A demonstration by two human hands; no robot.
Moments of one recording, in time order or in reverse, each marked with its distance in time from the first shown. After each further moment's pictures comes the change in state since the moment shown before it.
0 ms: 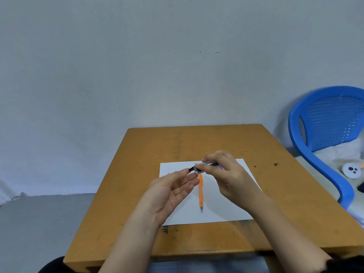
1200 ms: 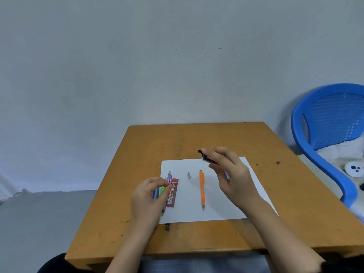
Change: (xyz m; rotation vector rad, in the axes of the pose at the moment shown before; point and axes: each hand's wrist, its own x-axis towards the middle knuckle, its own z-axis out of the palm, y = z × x) left_hand 0.030 -0.037 -0.075 1.080 0.365 0.912; right_hand -0.001 -0.008 0.014 0.234 0.208 0.190
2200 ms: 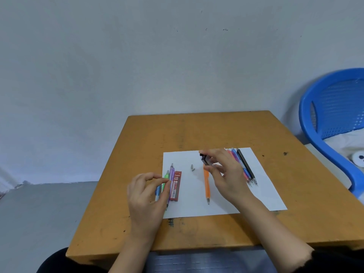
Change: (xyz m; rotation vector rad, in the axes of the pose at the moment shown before) left_hand -0.007 -0.028 0.007 0.130 0.220 0.382; right_hand -0.013 0.004 0.033 0.143 -0.097 0.363
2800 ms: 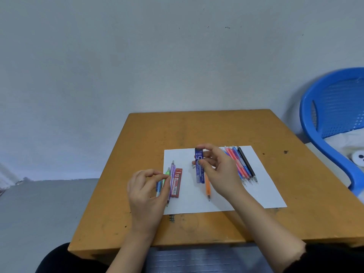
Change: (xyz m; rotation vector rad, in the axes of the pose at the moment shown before) left_hand 0.001 0.000 -0.002 -0.012 0.010 -0.024; right_hand 0.006 -0.022 0.010 0.272 -0.067 0.373
